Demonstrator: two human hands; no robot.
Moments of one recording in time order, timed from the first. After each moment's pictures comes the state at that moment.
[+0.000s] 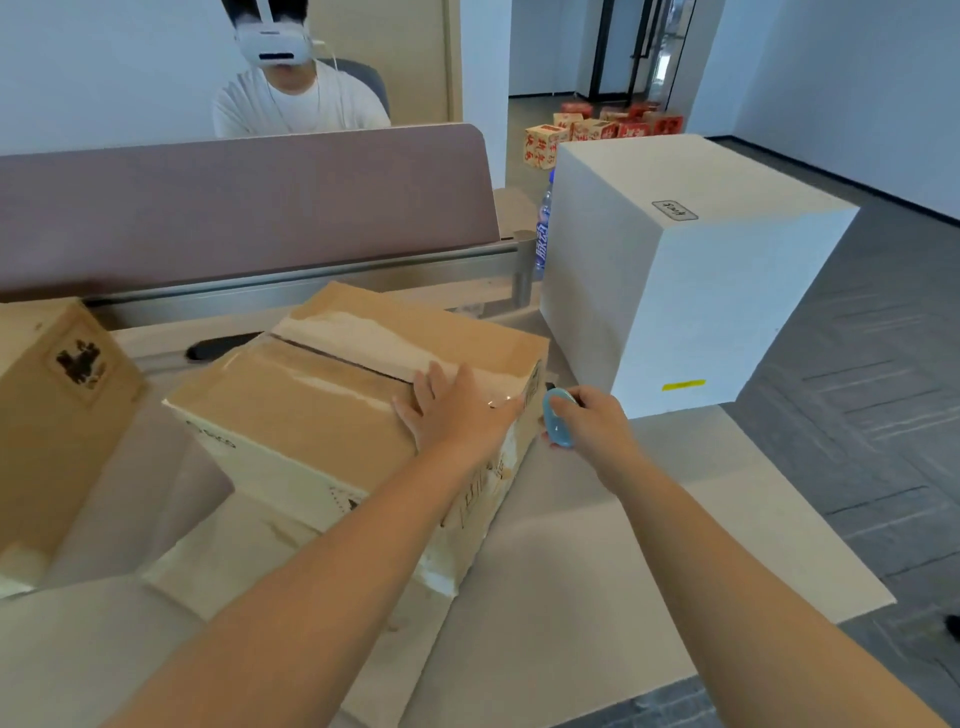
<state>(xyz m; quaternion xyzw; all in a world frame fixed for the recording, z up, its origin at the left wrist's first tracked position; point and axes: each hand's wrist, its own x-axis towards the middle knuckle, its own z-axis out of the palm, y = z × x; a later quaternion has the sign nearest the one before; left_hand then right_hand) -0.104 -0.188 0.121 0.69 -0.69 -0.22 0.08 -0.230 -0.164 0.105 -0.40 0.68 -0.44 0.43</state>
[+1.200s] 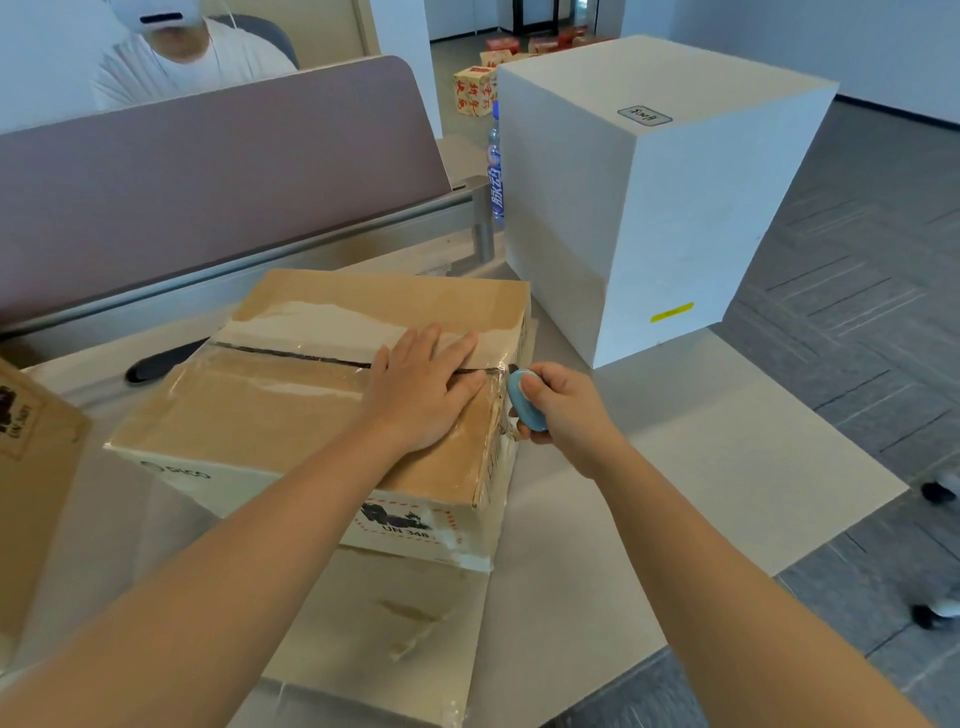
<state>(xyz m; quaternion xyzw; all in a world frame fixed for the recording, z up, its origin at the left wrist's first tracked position) -0.062 -0.228 0.099 0.49 -0.87 -0.06 -0.01 -0.201 -0.155 0.082 -0.39 0.63 -0.49 0.47</state>
